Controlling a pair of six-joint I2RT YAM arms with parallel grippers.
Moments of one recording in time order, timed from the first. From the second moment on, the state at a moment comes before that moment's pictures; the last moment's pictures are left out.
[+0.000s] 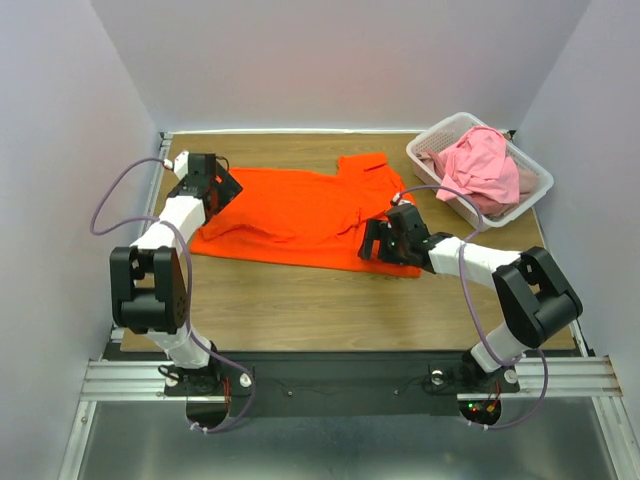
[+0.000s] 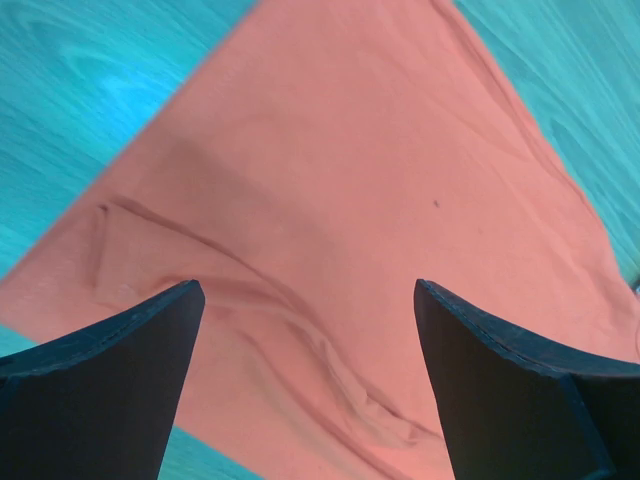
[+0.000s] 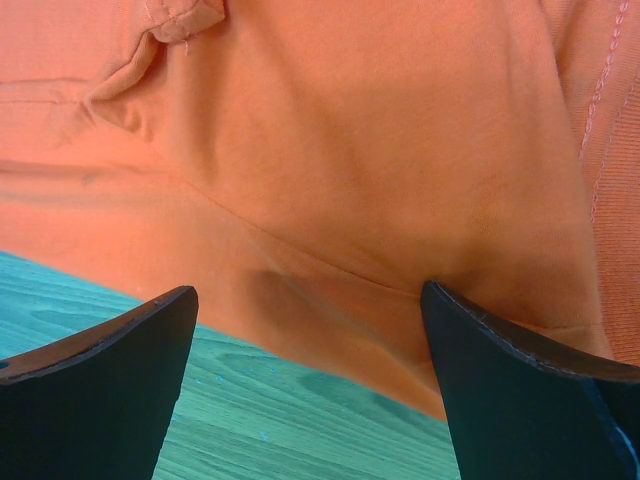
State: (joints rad) left arm -0.03 1.64 1.17 -0.35 -0.21 -0.74; right arm 0.53 1.57 0.80 -0.08 0.05 0.60
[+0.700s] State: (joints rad) left arm -0.10 1.79 1.11 -0.31 -0.24 -0.81; right arm 0.53 1.56 0.78 -0.07 0.06 0.61
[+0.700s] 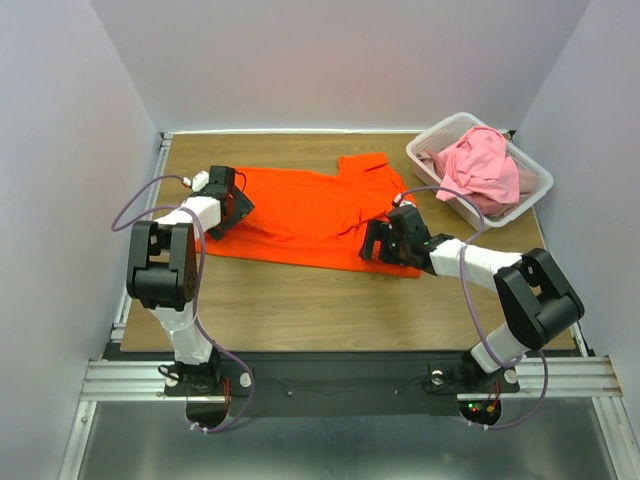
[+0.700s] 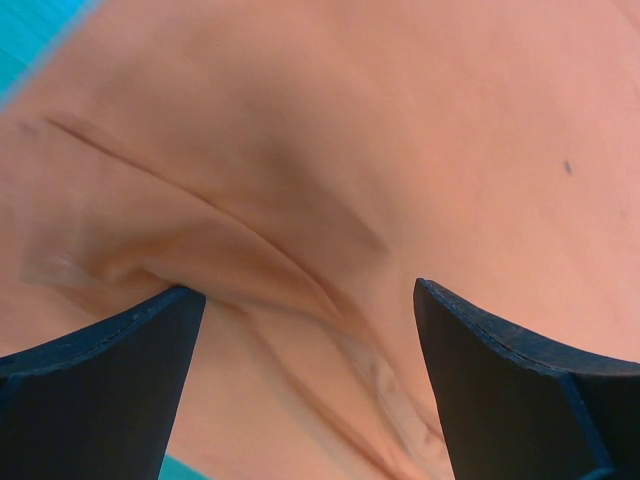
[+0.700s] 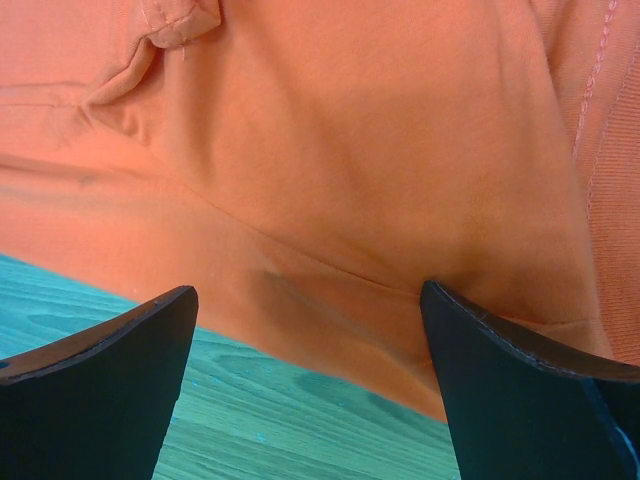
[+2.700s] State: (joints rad) left arm -0.34 1.28 0.61 -0.36 -0.18 -1.03; right arm 0.53 1.01 0.43 -0.34 0.06 0.79
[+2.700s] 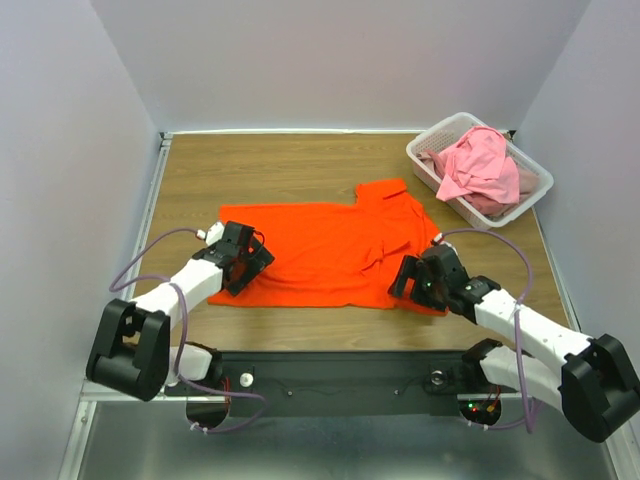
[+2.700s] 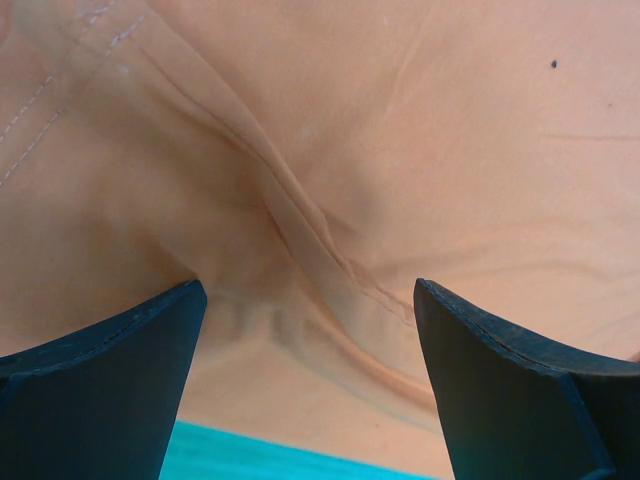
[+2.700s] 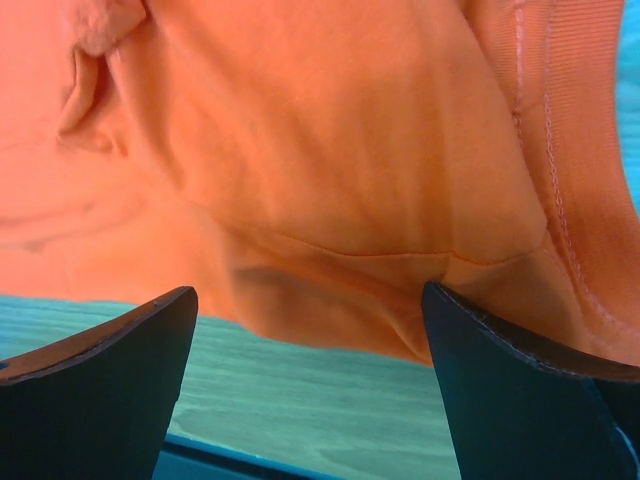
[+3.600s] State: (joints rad) left arm -0.33 1.13 0.73 -0.66 -0.33 -1.06; right arm 0.61 1.50 0.84 -0.27 -0.09 0.66
